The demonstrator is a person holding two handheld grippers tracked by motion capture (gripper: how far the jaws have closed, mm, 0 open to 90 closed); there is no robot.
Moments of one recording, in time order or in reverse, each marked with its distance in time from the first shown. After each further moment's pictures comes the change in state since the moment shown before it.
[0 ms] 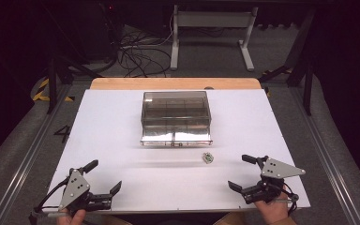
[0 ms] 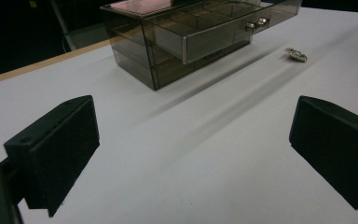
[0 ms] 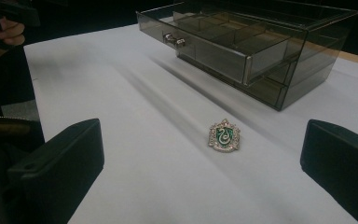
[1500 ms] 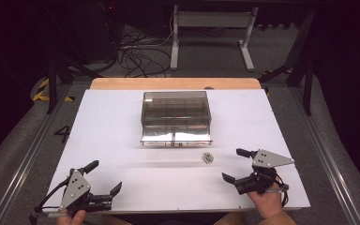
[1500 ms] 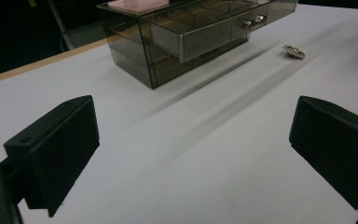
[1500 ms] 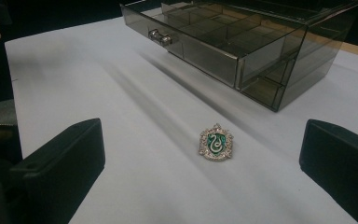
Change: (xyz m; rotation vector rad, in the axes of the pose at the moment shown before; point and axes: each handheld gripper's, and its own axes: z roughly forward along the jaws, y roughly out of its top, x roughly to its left) left arm -0.001 0.000 0.000 0.010 -0.007 0.012; right arm -0.010 0.012 0.023 0.049 -0.011 0.020
